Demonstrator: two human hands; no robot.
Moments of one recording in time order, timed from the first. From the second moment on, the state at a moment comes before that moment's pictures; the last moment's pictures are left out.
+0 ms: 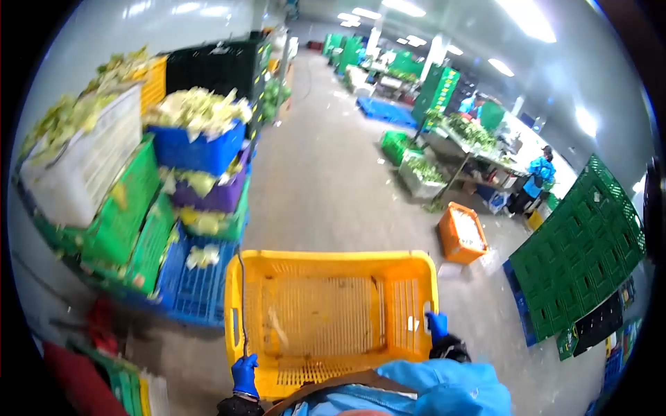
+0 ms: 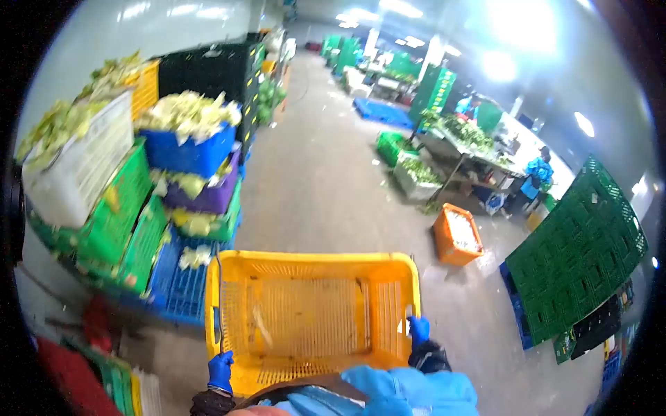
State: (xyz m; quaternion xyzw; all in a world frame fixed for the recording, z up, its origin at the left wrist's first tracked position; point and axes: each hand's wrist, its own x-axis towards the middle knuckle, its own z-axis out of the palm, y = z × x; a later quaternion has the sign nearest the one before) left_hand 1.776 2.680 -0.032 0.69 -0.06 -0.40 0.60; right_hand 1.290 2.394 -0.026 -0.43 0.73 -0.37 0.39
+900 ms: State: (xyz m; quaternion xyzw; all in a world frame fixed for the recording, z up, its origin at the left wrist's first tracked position) left_hand 1.813 1.799 0.071 0.57 -0.35 -0.58 0.46; right_hand 1.295 1.961 0.019 -0.08 0.76 -0.60 0.22
